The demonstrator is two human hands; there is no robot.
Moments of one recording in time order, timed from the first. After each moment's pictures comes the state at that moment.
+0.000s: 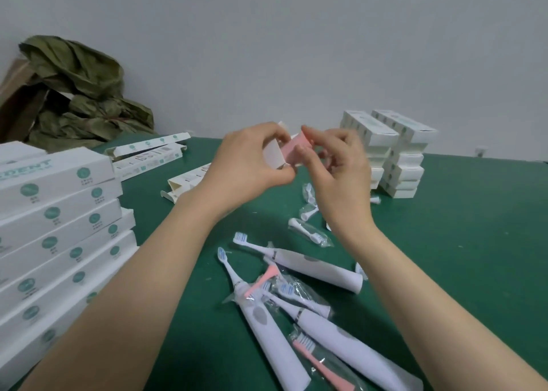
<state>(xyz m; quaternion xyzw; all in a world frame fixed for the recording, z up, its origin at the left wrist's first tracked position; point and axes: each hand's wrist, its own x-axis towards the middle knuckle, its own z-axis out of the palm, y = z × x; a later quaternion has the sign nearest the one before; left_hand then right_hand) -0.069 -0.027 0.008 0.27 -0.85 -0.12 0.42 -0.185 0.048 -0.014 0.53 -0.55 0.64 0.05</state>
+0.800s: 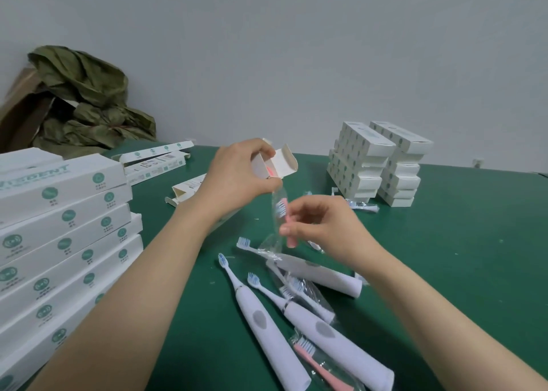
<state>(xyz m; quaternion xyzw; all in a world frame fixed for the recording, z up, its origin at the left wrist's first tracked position) -0.059 -0.035 -0.004 0.34 -0.84 -0.13 0.40 -0.192 0.080 -0.041 0.62 -0.53 0.49 -0.29</state>
